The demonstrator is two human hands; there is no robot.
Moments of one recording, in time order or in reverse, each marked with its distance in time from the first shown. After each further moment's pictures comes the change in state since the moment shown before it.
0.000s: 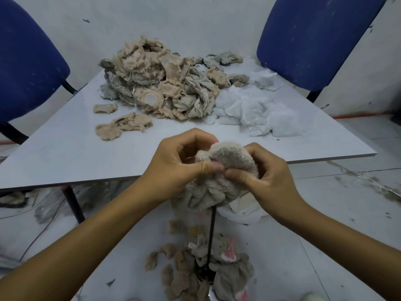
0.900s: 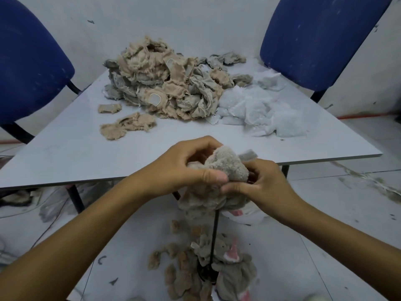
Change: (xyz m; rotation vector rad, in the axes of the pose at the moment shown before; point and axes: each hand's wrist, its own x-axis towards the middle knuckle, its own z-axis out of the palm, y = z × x) left_hand 0.005 0.010 -0.016 0.131 -0.316 -0.194; right_hand 0.001 -0.003 0.004 -0.149 -0.112 0.208
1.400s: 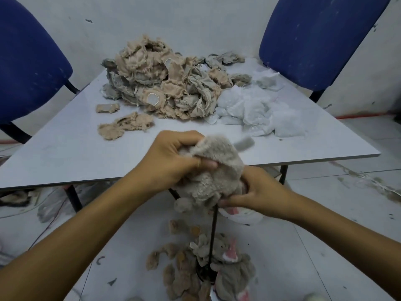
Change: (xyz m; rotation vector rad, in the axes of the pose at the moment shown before) left_hand 0.002 0.001 0.003 -0.099 0.251 0.134; right_hand 0.009 0.015 -0.009 -0.062 -0.356 -0.016
